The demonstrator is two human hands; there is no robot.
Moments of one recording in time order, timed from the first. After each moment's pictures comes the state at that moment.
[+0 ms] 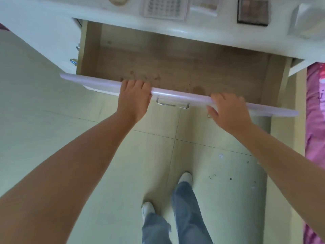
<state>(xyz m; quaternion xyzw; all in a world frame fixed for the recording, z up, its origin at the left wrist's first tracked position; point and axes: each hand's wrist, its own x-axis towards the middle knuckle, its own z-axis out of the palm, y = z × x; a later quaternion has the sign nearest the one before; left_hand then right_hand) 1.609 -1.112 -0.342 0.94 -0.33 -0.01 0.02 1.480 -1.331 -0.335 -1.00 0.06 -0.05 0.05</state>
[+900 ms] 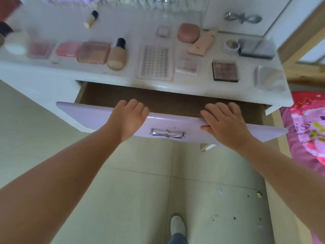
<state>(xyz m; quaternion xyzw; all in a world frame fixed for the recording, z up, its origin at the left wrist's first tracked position) 1.656 -1.126 -0.273 0.81 -0.51 0.11 -0.25 1.523 -1.366 -0.293 -0.96 -0.07 -0.19 -0.21</state>
